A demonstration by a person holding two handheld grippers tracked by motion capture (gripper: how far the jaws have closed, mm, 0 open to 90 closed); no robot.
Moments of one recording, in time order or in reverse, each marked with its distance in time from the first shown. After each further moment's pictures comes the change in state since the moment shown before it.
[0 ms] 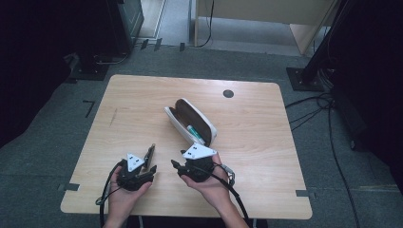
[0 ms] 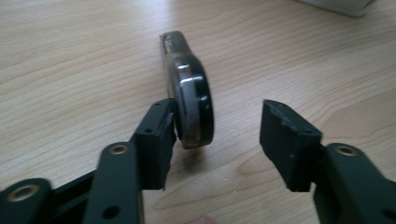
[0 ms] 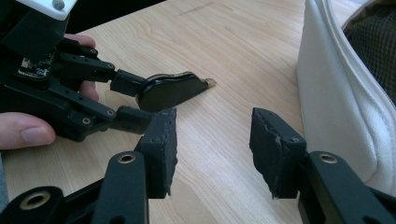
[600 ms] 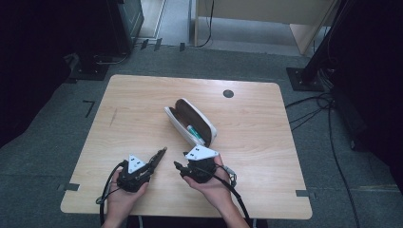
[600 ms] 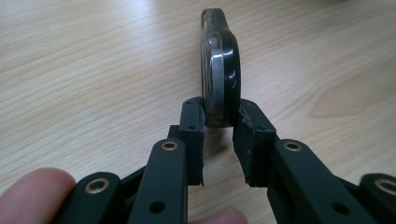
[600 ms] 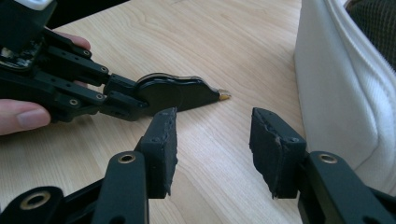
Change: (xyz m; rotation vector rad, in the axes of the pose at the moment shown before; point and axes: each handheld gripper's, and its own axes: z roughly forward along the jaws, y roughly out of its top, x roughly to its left) left arm 0.002 -0.005 0.001 0.015 -0.102 0.069; right arm -0.006 -0.012 0.003 0.017 -0.003 0.012
